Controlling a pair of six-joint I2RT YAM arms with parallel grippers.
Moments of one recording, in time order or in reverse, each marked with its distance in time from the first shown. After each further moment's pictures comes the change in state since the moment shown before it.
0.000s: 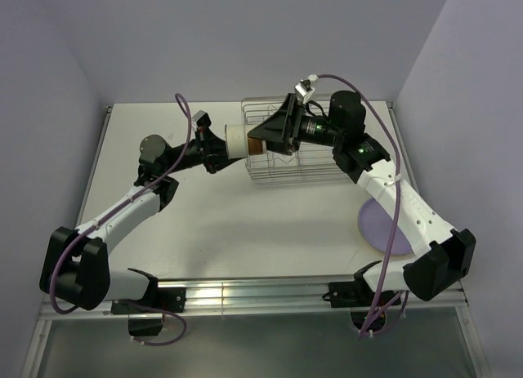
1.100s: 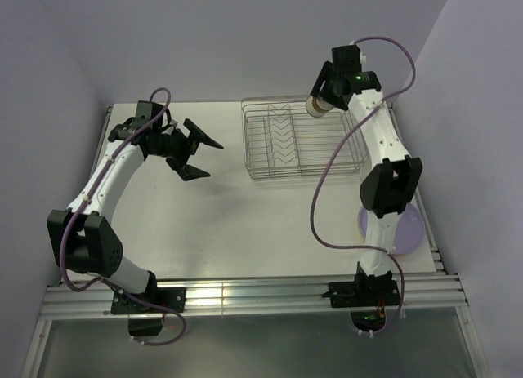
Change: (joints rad) left arm 0.213 0.196 0.560 -1.641 -0.268 0.856; right arm -0.287 0.694 0.843 -0.729 0.916 -0.530
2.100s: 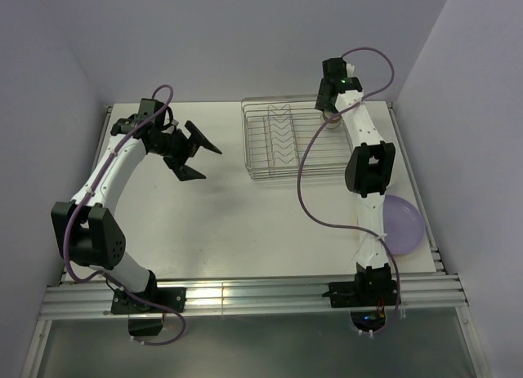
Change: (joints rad) left arm 0.000 0.067 0.076 -0.121 -0.070 0.144; right arm -0.044 0.431 0.302 -0.067 0.239 -0.215
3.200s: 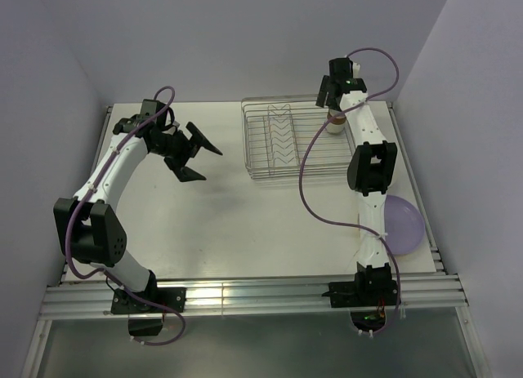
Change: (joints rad) left arm 0.000 0.022 0.000 -0.005 0.002 0.008; right arm -0.034 0.037 0.020 0.069 -0.047 0.002
